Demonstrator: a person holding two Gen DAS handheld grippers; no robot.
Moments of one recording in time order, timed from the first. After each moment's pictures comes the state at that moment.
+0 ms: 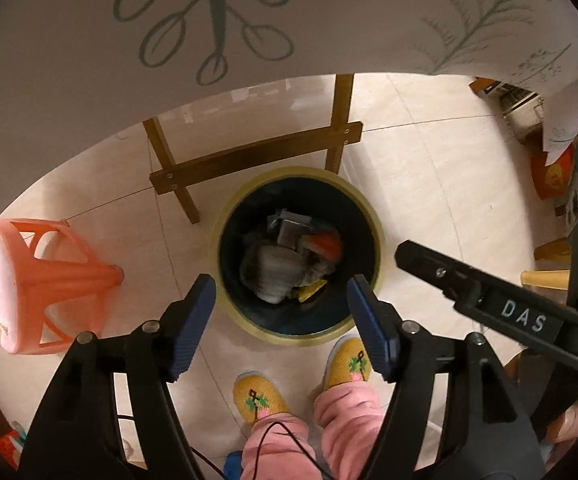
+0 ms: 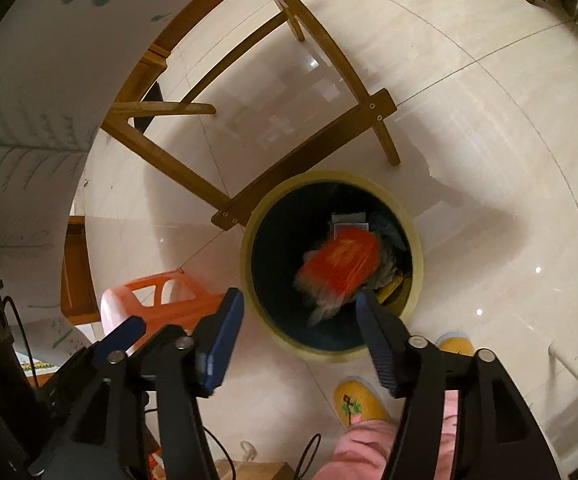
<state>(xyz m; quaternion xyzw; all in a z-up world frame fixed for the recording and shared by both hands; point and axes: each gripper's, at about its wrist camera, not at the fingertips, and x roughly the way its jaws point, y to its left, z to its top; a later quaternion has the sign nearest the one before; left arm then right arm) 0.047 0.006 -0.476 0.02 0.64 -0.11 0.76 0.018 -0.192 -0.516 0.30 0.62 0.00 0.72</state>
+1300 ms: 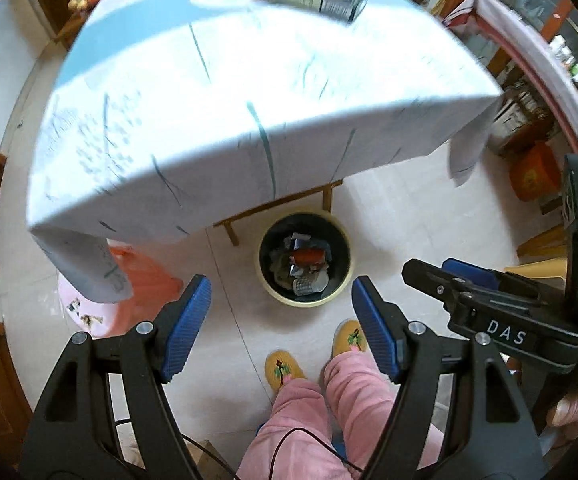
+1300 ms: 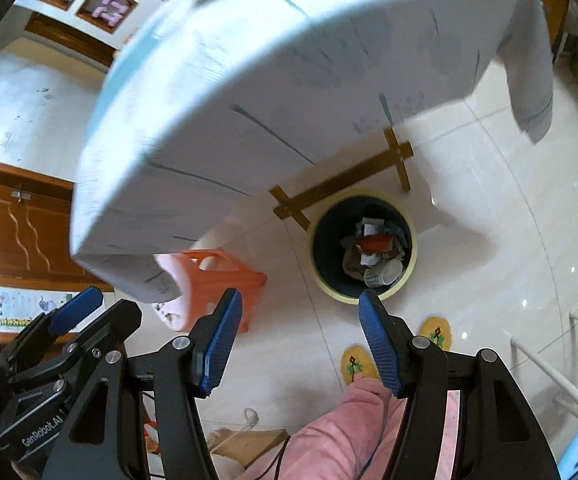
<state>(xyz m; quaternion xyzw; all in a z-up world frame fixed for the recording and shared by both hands) -0.029 0.044 -0.166 0.05 0.58 -0.11 0.80 -0.050 -0.155 -0.235 0.24 0.59 0.04 0.77</state>
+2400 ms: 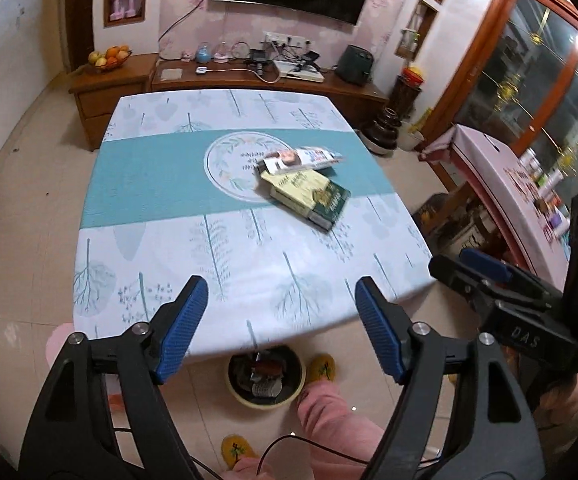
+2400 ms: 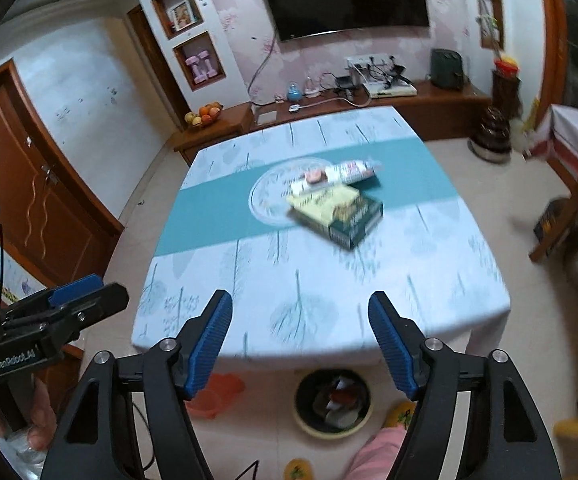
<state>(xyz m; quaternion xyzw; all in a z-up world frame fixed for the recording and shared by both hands) 0.083 0.069 0.033 -0.07 0.46 -0.12 0.88 0.074 -0.175 0.027 0.09 0.43 0.08 0.90</state>
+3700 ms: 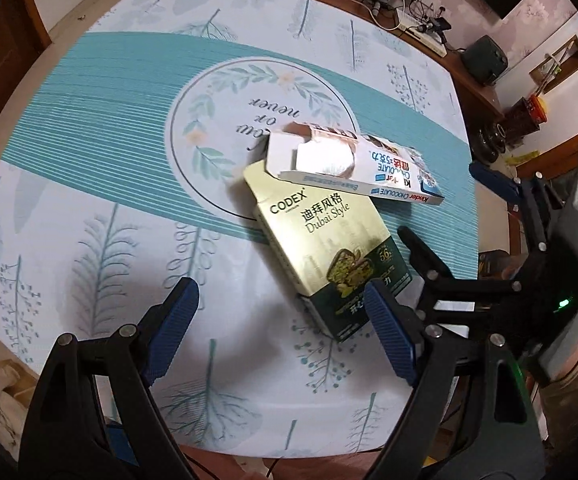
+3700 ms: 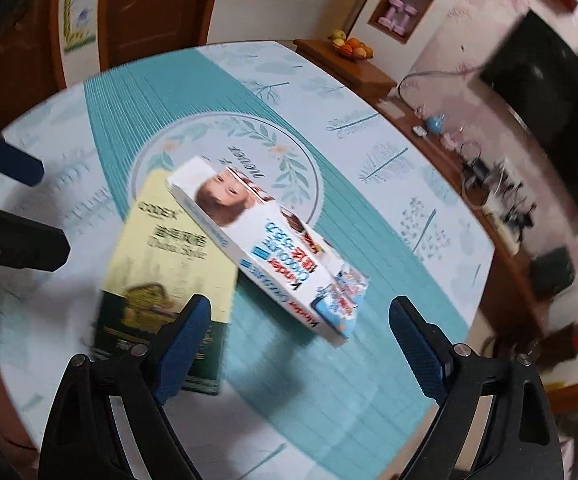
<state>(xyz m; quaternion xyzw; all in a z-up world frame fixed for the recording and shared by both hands) 0.324 -0.040 -0.137 -0.20 0.59 0.07 0.78 0.382 -0.213 -0.150 -0.37 0.38 0.29 0.80</state>
